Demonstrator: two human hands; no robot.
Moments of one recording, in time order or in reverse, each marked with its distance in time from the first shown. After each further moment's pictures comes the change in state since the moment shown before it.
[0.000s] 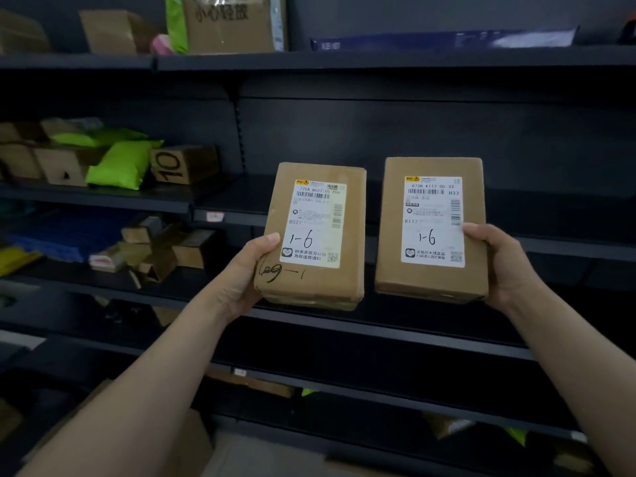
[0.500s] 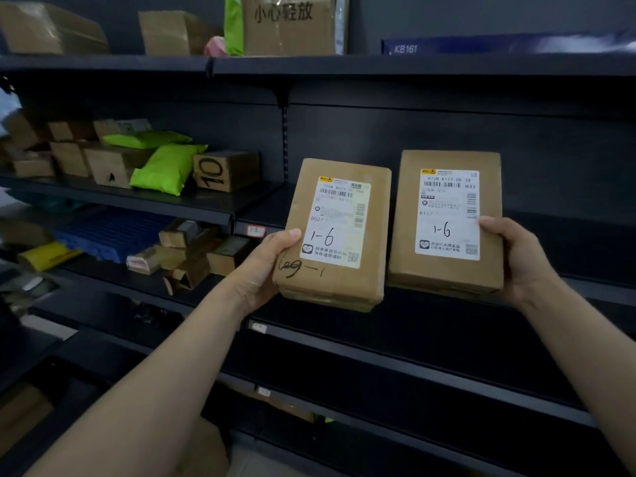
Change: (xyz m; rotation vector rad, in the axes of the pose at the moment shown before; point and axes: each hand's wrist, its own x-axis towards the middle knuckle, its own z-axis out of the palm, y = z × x) left_hand 0.058 0.030 -0.075 -0.008 0.044 0.081; right_hand 0.094 0.007 0.084 -0.012 -0.055 0.010
